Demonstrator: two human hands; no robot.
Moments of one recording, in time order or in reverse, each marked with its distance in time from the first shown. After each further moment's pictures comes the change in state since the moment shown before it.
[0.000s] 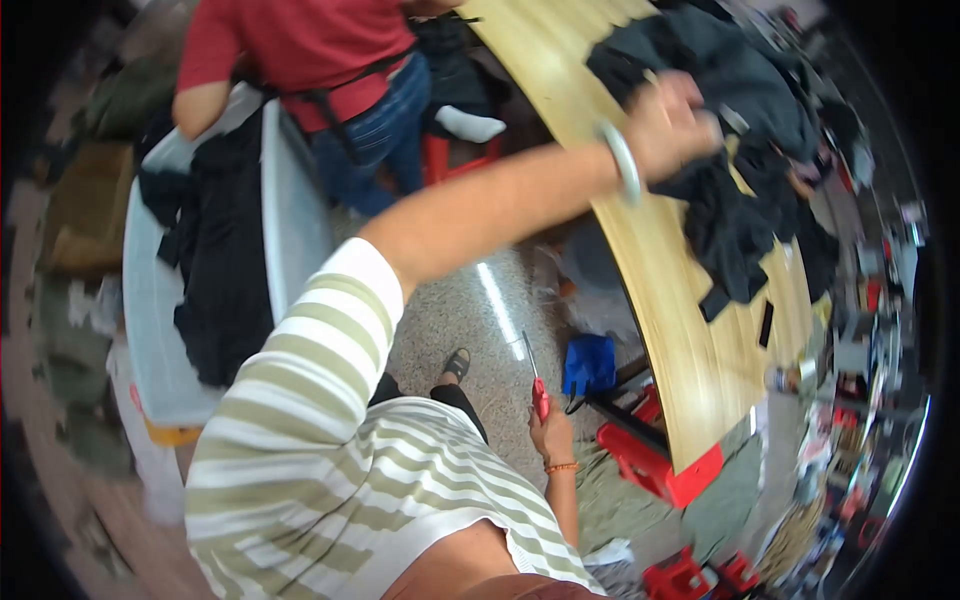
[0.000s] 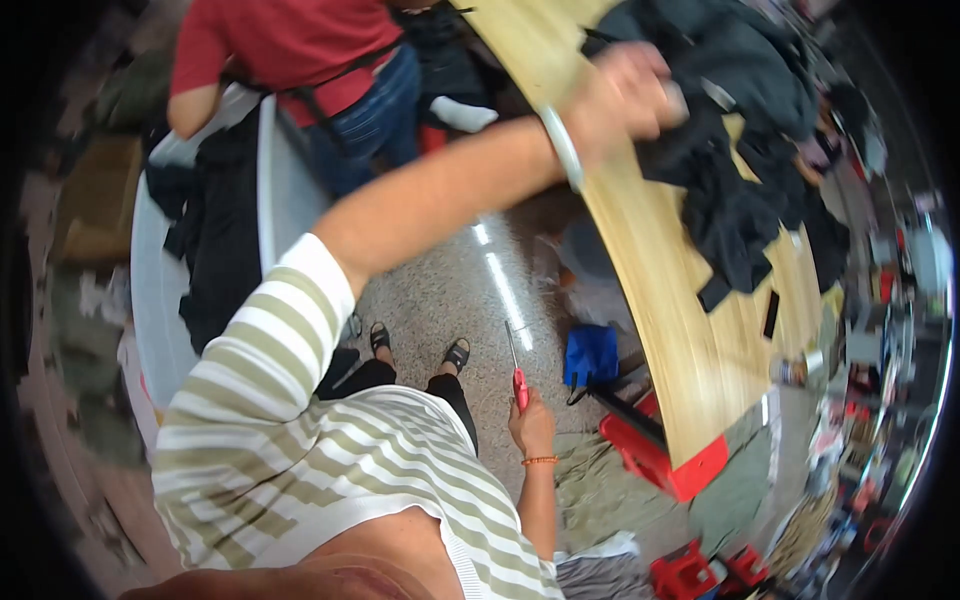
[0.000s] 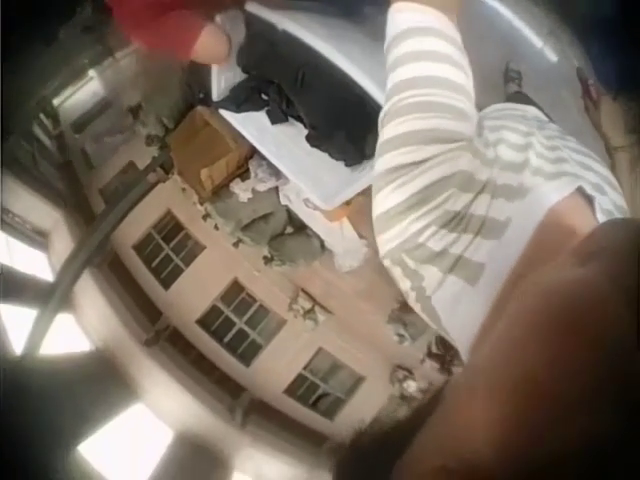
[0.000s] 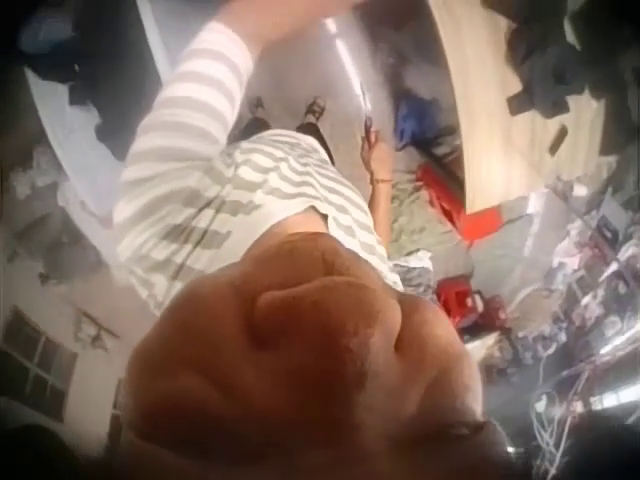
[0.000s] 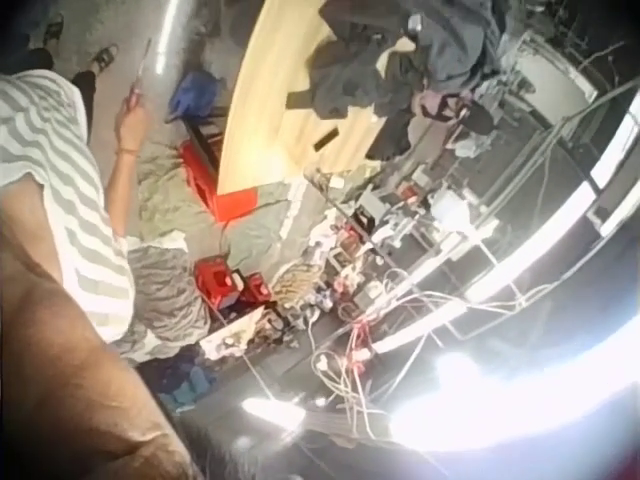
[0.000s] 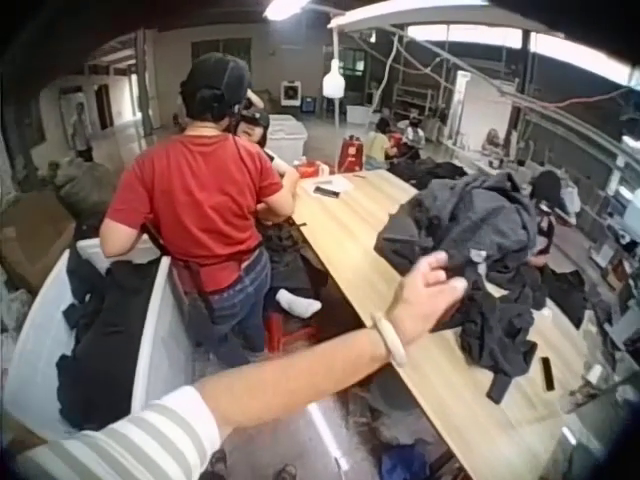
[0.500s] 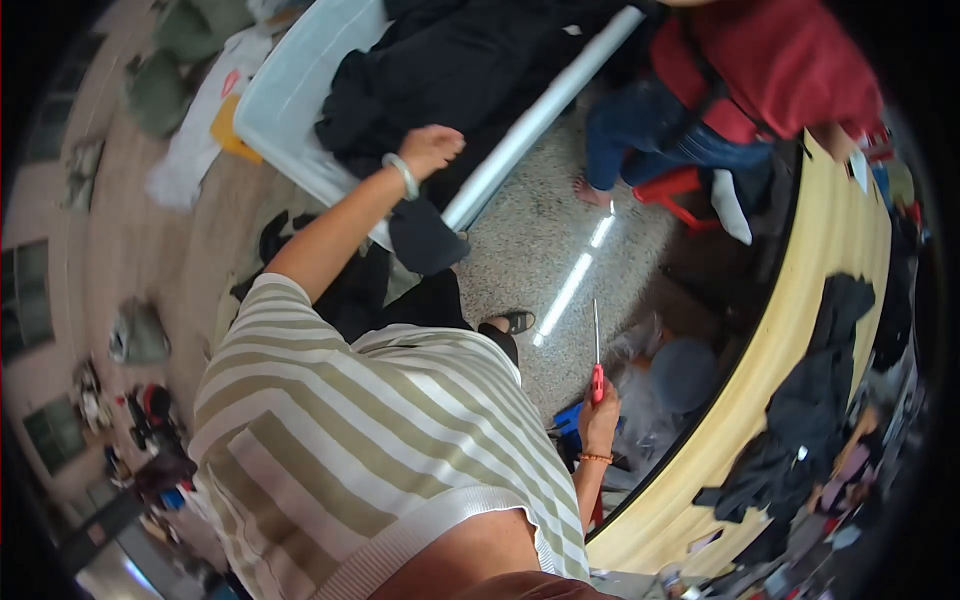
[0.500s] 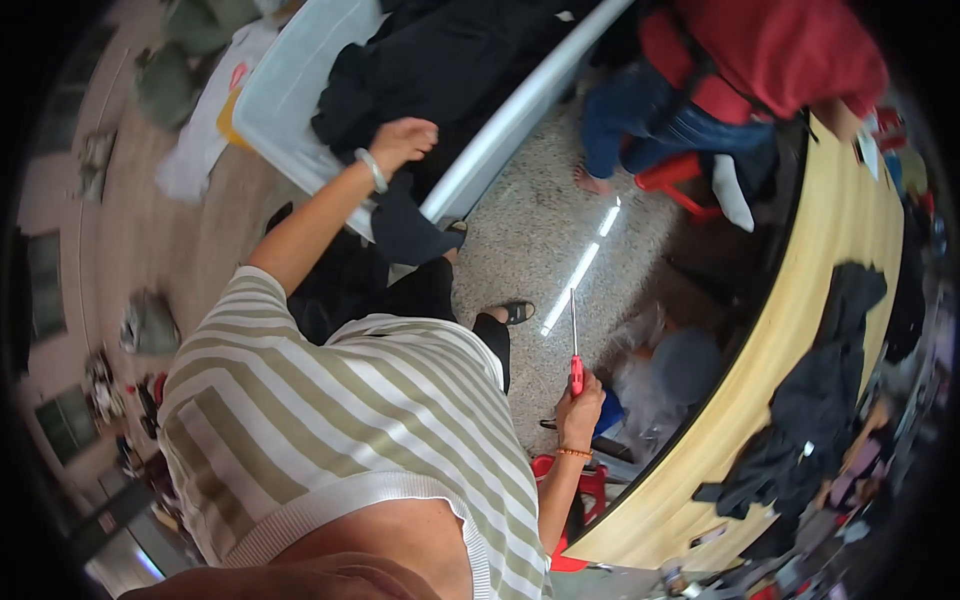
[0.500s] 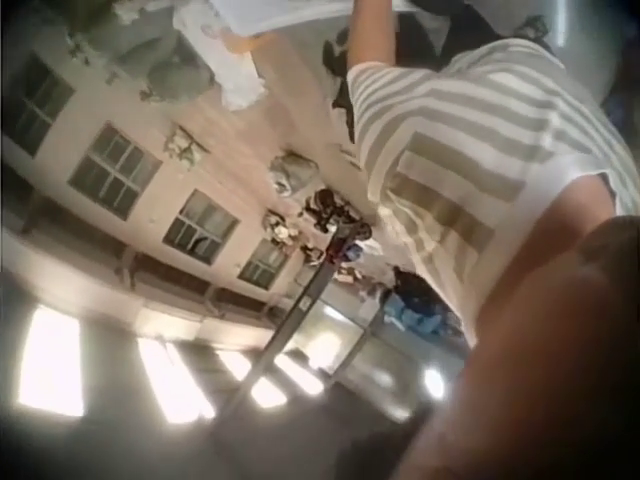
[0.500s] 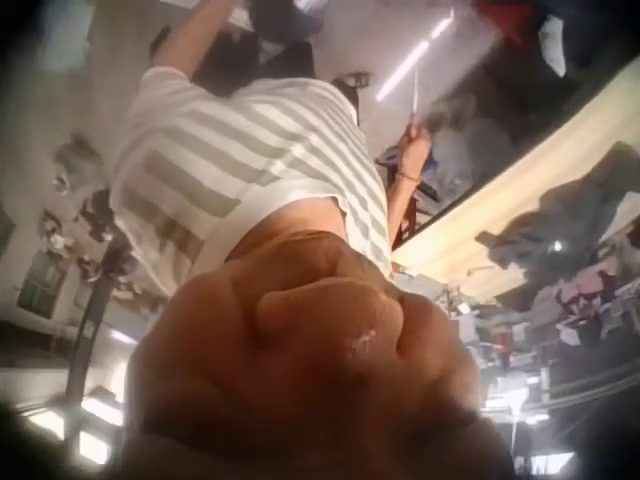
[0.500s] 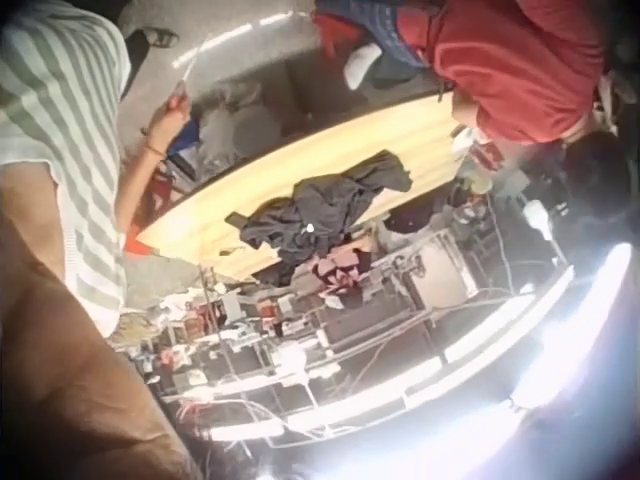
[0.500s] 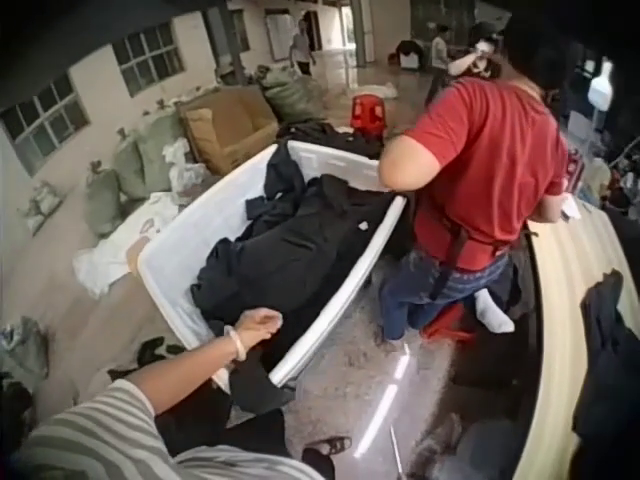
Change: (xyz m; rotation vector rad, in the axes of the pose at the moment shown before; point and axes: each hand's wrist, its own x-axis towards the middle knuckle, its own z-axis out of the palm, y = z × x) left_hand -0.510 0.159 -0.468 0.613 1.072 -0.545; right_hand 0.081 -0.112 0.029 -0.245 -0.247 -0.577
